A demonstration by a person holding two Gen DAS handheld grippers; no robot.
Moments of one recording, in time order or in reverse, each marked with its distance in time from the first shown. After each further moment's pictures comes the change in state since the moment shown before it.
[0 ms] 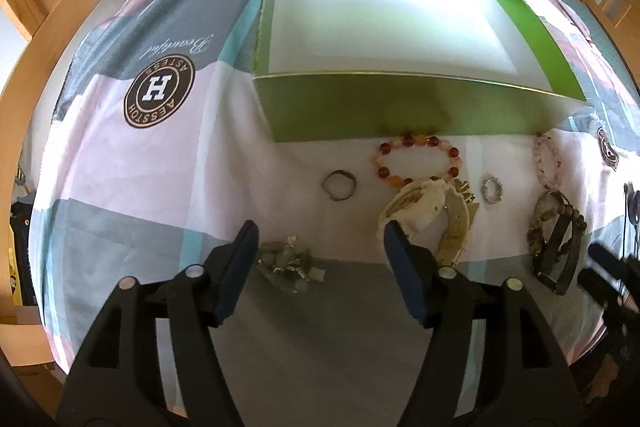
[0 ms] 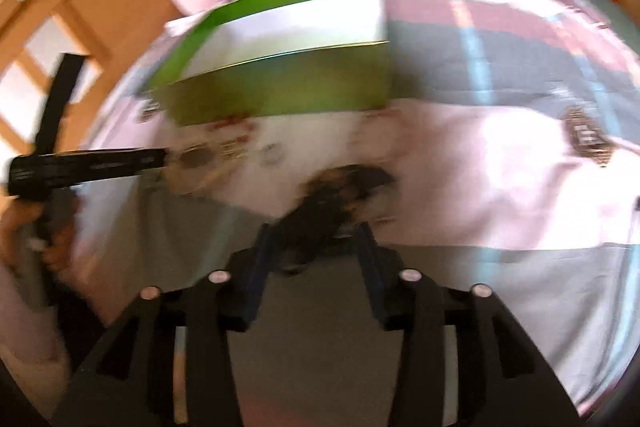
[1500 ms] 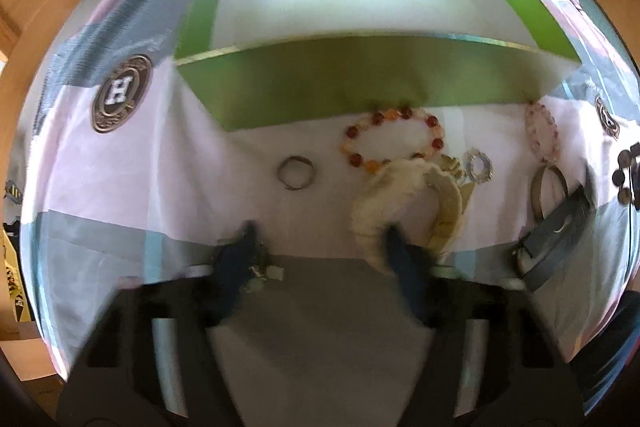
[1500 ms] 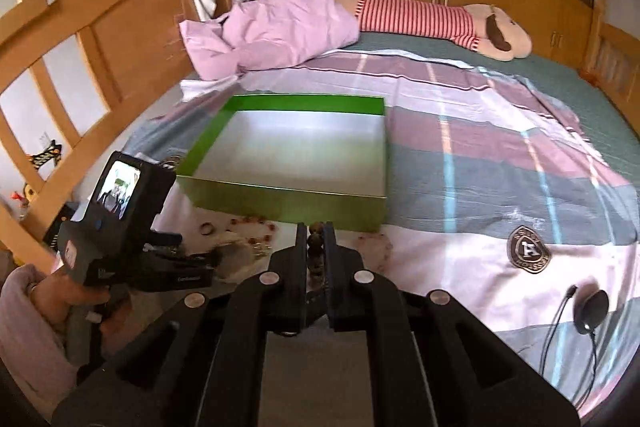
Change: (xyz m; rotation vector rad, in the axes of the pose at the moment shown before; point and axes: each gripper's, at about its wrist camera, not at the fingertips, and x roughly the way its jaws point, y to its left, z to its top) left arm 0.020 -0.026 -0.004 0.081 0.069 -0.025; right arm -0.082 0.049 0.046 -0.122 -0.232 -0.068
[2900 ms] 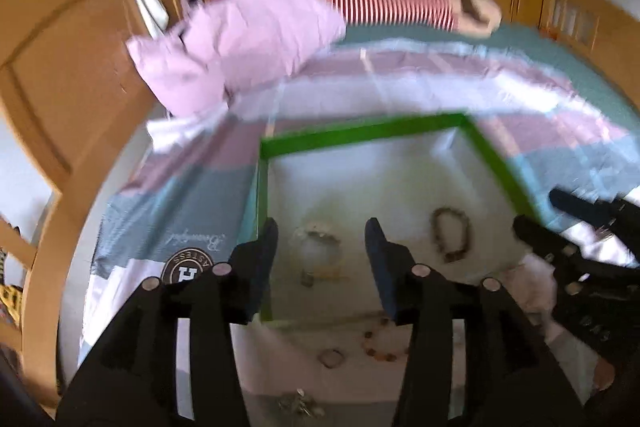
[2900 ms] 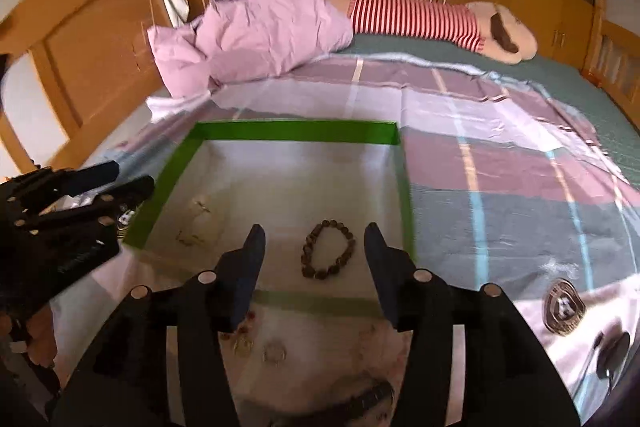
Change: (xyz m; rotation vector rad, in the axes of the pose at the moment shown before) left arm -0.114 -0.011 0.059 0.035 -0.529 0.106; right arm 0.086 0.001 0.050 0.033 -0.040 -0.024
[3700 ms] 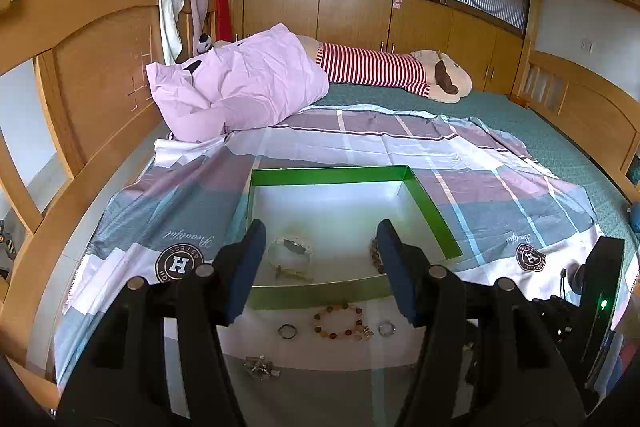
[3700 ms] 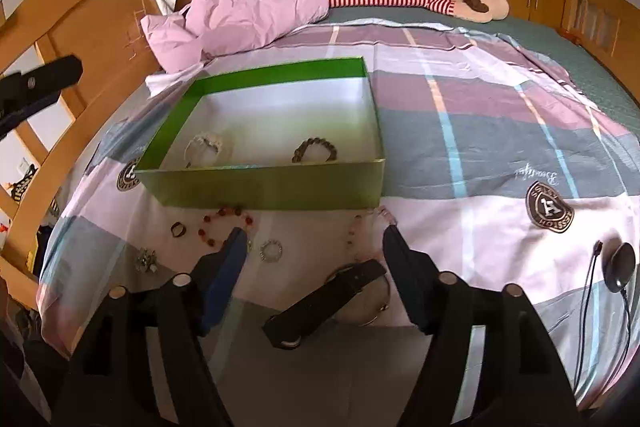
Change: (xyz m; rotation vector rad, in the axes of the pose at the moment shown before) left arm -0.089 0.002 -0.022 -0.109 -0.161 -0.100; right arm -0.034 -0.004 -0.072 0.084 0.086 -0.026
